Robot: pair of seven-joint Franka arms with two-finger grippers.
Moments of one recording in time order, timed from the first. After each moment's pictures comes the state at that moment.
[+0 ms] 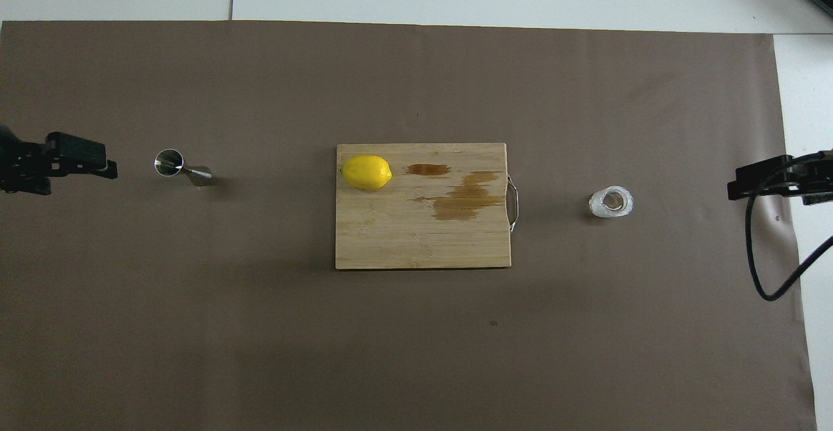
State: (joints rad) left arm 0.11 -0.01 -0.10 -1.68 -0.15 1.65 -0.16; right arm -0.10 -0.04 0.05 -1.60 0.03 1.51 0.03
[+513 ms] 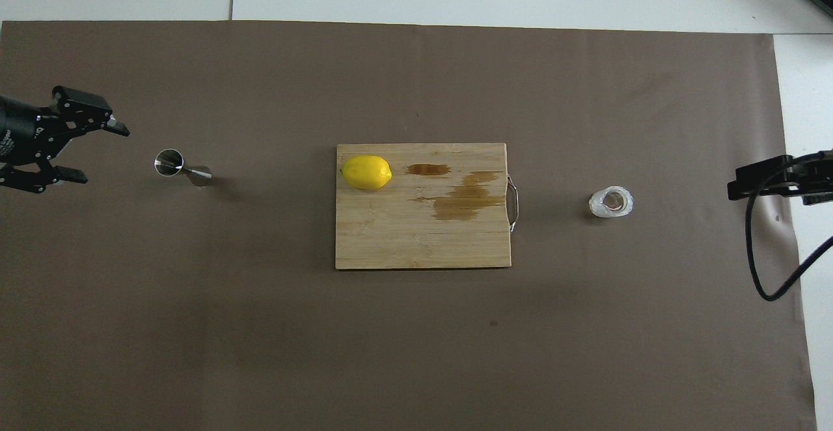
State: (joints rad) left arm 0.18 0.13 -0.09 -1.68 -0.30 1.77 -0.59; right arm -0.10 -0.04 0.05 -1.60 0.03 1.51 0.03
